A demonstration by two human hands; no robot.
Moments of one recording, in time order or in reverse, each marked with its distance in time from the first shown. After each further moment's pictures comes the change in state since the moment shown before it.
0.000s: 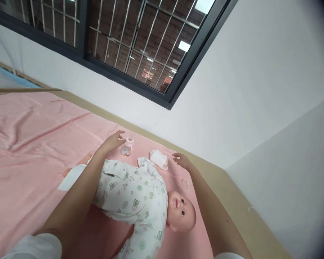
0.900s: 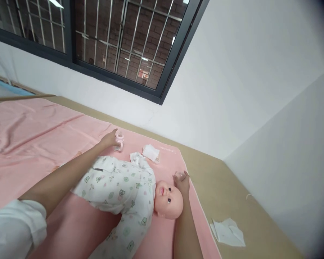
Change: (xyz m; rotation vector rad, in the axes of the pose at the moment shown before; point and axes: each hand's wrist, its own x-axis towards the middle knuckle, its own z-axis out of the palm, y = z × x) left_hand 0.039 -0.015 0.044 0.438 -0.023 0.028; right_hand -0.087 0.144 0.074 0.233 0.507 0.288
